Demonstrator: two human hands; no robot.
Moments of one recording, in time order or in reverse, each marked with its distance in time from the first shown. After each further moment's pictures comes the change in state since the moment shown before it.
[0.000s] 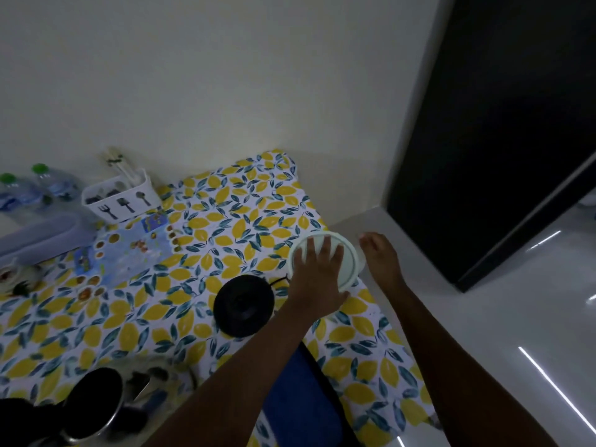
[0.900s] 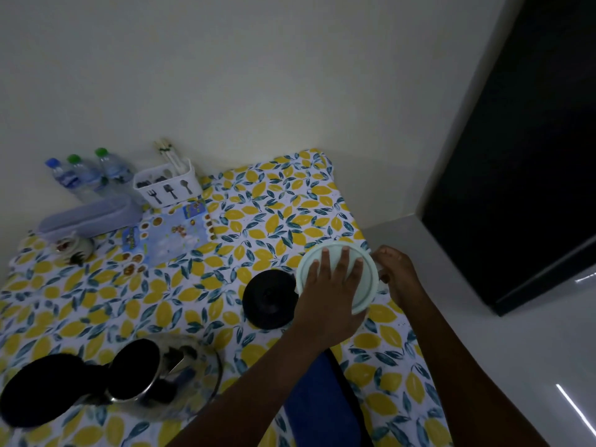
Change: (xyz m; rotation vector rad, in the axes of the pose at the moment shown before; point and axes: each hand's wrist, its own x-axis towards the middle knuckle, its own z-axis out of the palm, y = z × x) left_hand -0.063 -0.011 -0.024 -0.035 0.105 -0.024; right_hand -0.016 -0.028 0.027 0.504 -0.200 0.133
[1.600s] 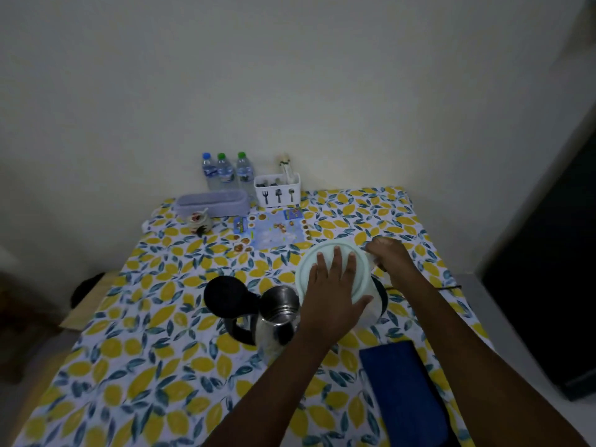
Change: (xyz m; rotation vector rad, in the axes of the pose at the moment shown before) left_hand -0.201 -0.110 -0.060 -0.099 0.250 -0.339; right_hand -0.122 -0.073 0.228 -0.374 -0.196 -0.140
